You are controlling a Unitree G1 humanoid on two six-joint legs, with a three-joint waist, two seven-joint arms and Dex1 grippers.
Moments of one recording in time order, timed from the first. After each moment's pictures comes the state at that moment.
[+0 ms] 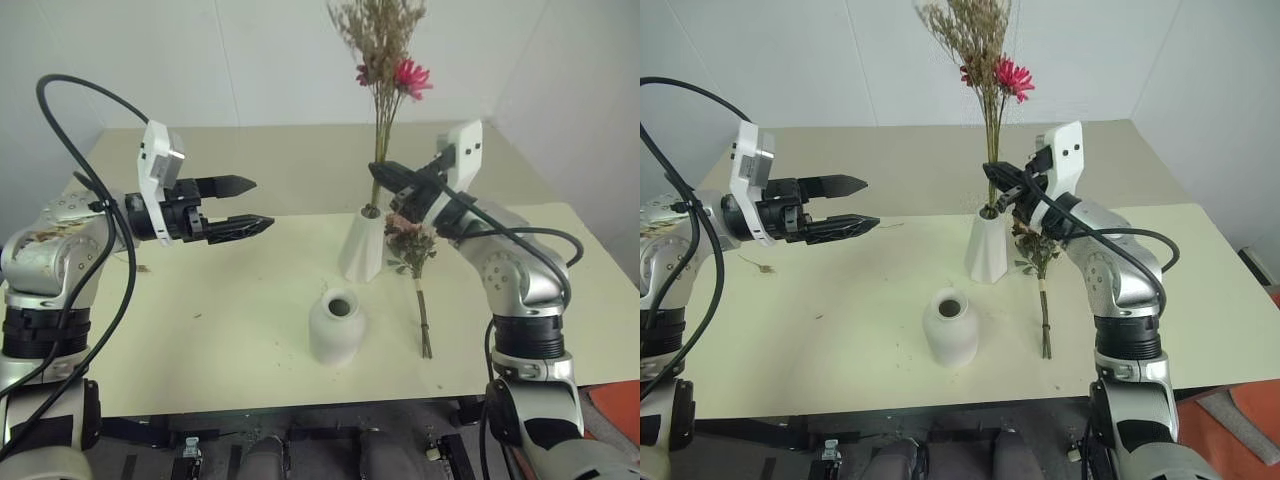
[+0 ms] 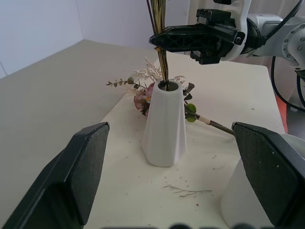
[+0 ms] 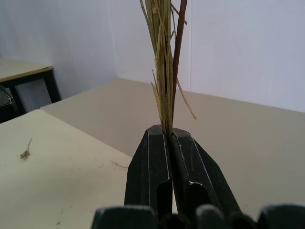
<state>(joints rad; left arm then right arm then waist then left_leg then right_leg) -0.72 0.83 0.12 -0.03 -0.67 0.70 -1.11 -0.76 -0.35 -0.09 -0.07 0.45 0.61 0.52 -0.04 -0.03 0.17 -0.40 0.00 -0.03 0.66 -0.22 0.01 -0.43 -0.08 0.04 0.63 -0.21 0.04</state>
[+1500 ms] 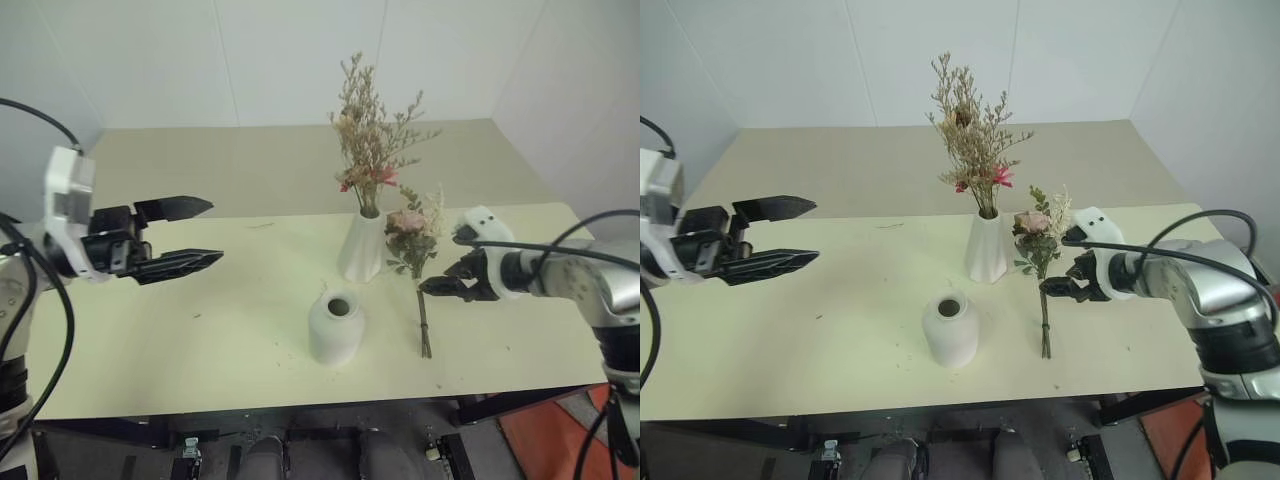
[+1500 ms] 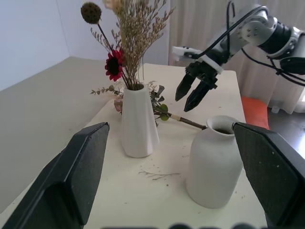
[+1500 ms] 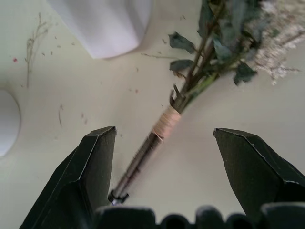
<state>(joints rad) -0.41 0.95 0.43 -0.17 -0.84 0.65 -1.30 -0.77 -0.85 0.17 -0.07 0.55 1.35 0.67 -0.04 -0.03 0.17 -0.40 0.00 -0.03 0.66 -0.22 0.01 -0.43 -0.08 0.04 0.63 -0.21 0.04</state>
